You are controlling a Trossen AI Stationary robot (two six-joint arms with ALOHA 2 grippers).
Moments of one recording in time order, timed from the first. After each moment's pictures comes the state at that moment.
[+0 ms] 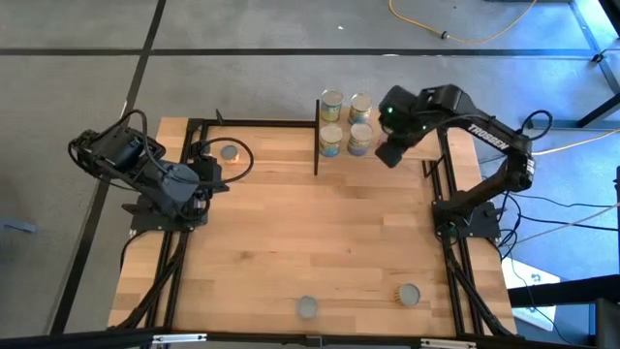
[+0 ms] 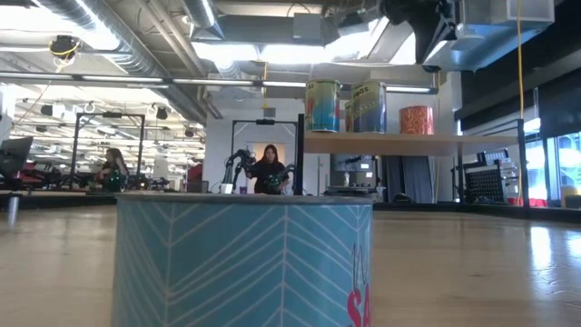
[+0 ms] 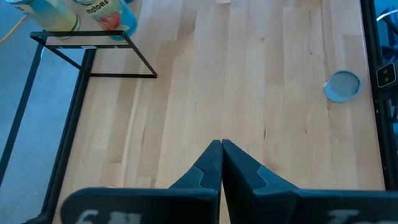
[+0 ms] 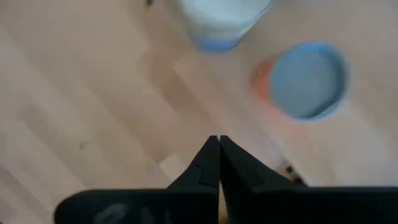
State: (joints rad) left arm -0.42 1.27 1.87 -1.57 -0.40 -0.39; right arm -0.41 1.49 1.76 -1.57 0.04 0.28
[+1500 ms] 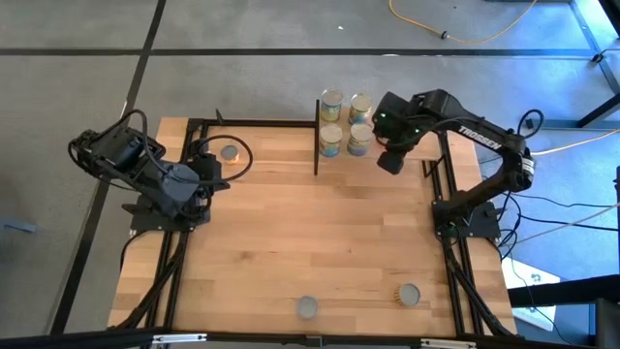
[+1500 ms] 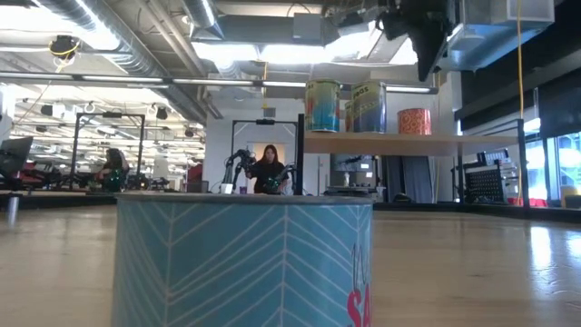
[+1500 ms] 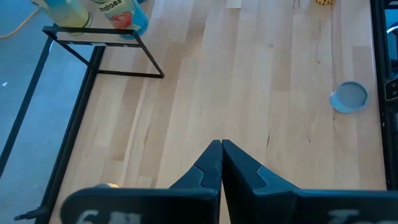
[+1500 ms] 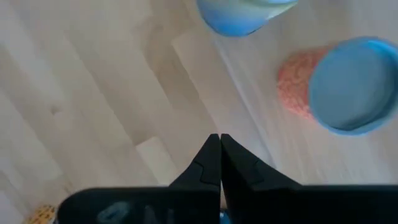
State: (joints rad) left arm -0.42 1.27 1.87 -1.57 -0.43 -0.44; right arm -0.45 1.49 1.64 -1.52 0.01 0.04
